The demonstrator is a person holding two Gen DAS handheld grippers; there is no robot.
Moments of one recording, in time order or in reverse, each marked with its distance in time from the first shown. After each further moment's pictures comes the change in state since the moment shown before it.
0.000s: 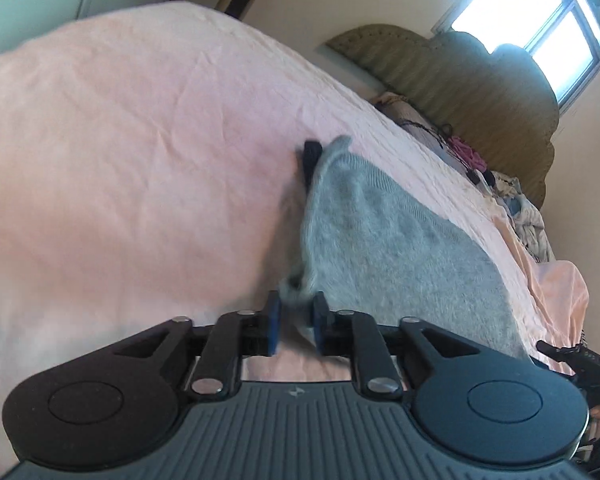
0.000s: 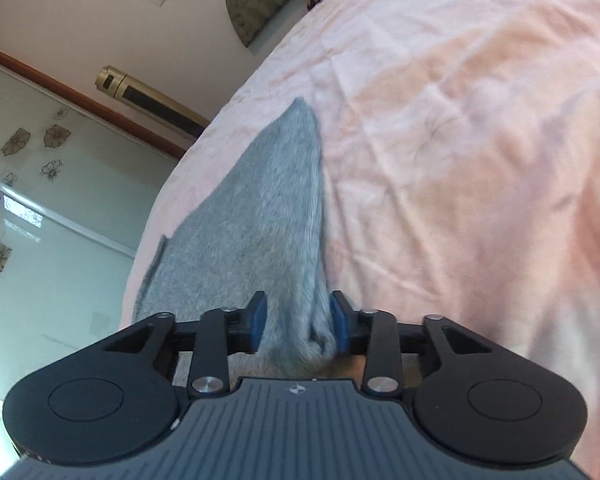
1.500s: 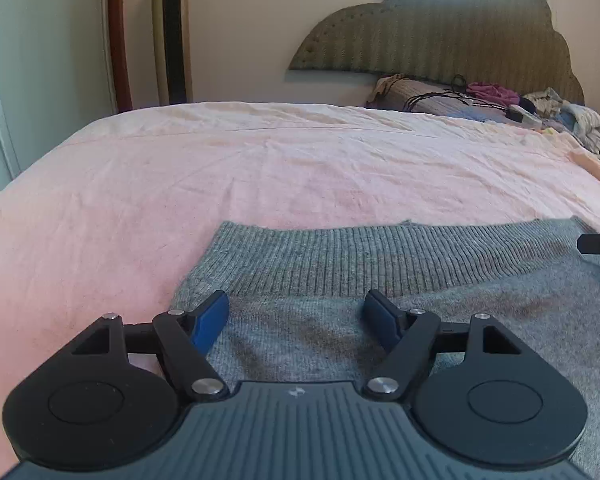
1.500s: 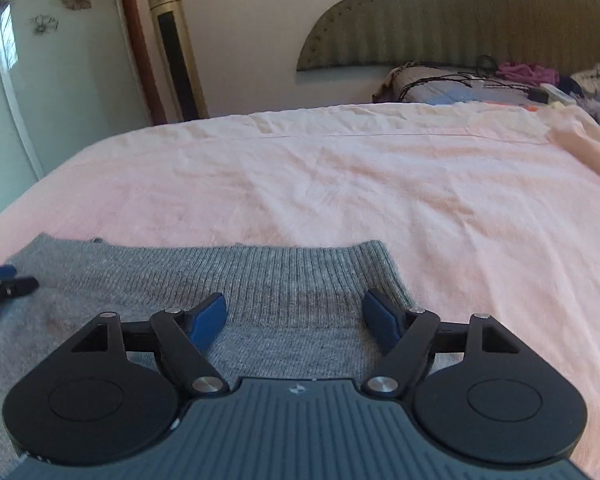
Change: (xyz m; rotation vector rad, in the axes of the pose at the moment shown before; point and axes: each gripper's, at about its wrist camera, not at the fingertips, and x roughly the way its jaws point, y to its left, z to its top) left arm 0.167 -0.078 0.072 0.458 -0.089 0.237; right arm 0.176 0.088 0.074 -0.614 -0.121 -0.261
